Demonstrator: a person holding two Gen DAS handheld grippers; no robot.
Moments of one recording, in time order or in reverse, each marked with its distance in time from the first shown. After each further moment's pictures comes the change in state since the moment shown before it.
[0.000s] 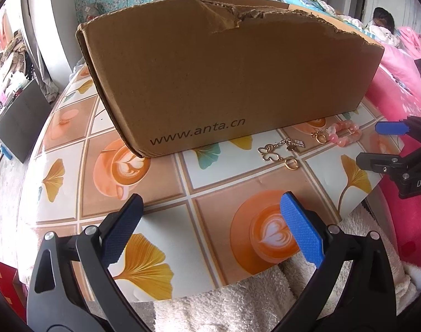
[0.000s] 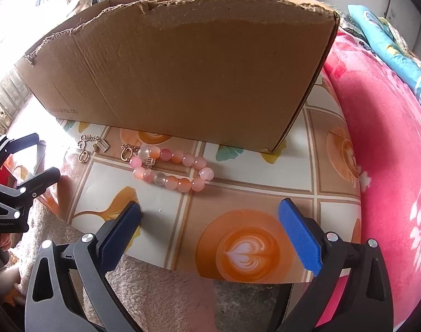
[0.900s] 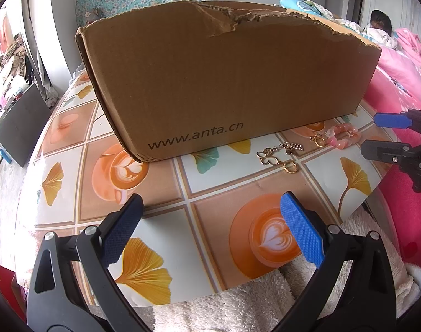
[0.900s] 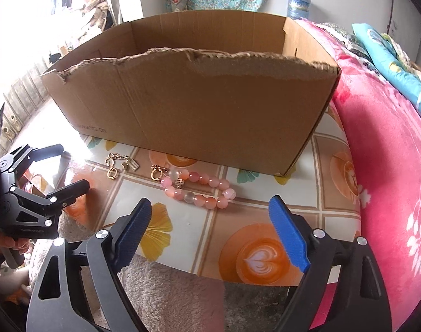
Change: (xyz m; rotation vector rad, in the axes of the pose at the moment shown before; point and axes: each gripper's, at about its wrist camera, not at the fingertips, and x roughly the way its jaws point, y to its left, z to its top) left arm -0.002 -0.004 0.000 0.003 -0.027 0.000; right arm -0.025 0.036 0.007 -0.044 -0.121 0.054
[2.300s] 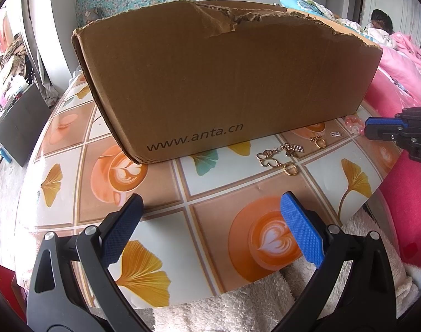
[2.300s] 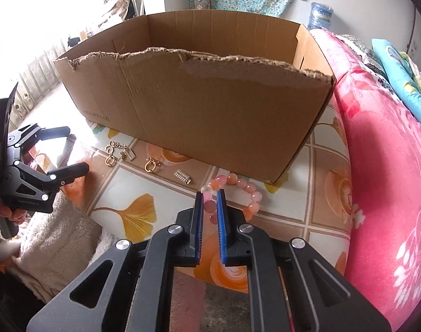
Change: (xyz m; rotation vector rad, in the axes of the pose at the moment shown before) left arm 0.002 0.000 0.000 -0.004 -0.001 0.002; right arm -0.007 -0.031 -0.001 -0.103 0.026 0.044
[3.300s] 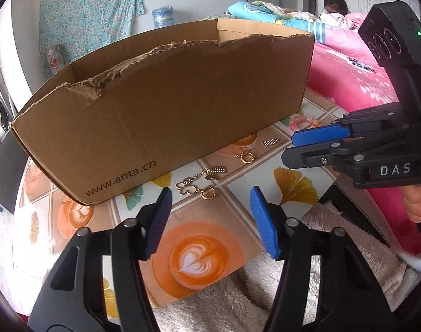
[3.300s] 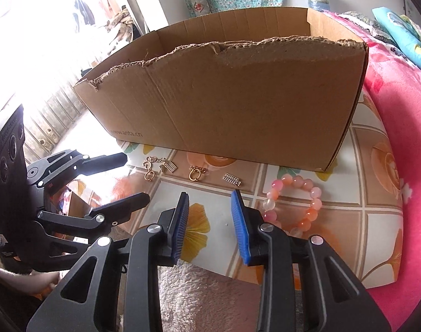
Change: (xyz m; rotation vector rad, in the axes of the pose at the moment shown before) left arm -0.013 -0.063 0.006 0.196 -0.084 -0.102; right arm 0.010 0.015 -0.005 0.159 -0.064 0.195
